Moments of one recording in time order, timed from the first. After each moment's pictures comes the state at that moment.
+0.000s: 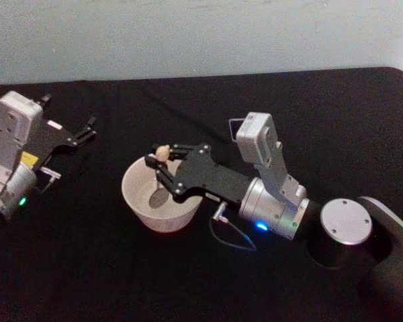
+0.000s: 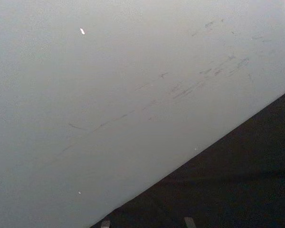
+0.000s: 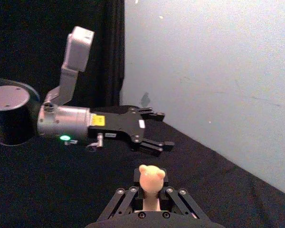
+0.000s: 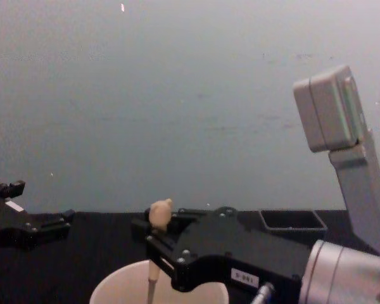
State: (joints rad) left arm -0.20 0.60 0.45 -1.41 -0.25 -0.12 0.03; right arm 0.23 0.29 -0.57 -1.46 0.27 -0.15 0.52
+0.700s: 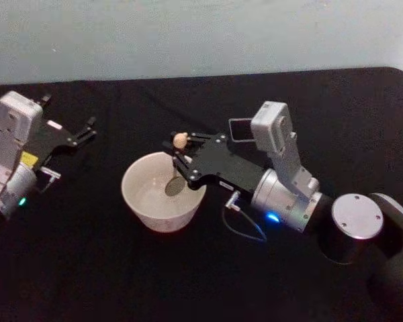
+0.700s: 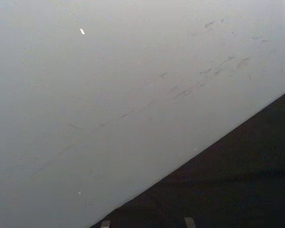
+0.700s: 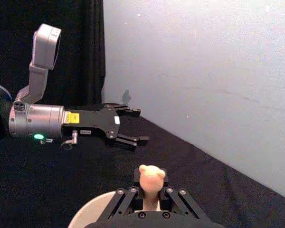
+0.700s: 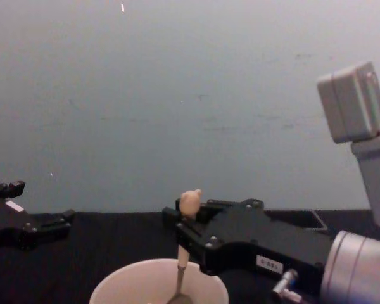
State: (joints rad) left arm -0.20 0.60 0.45 -1.41 -0.25 -0.12 0.03; right arm 0.22 0.29 -0.52 -1.46 0.27 -0.14 0.49
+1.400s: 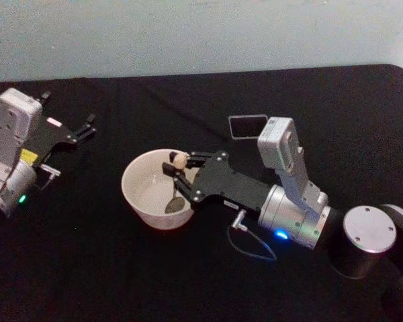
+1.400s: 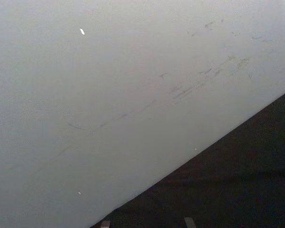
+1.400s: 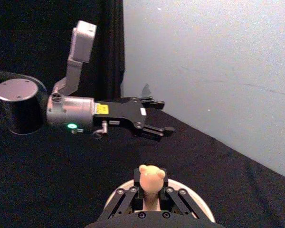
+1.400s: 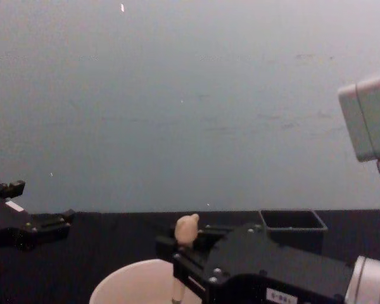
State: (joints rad) left arm -0.20 0.60 0.45 -1.41 -0.25 -0.12 0.03; right arm 0.16 0.35 -0.54 -1.55 0.30 -0.11 0.53
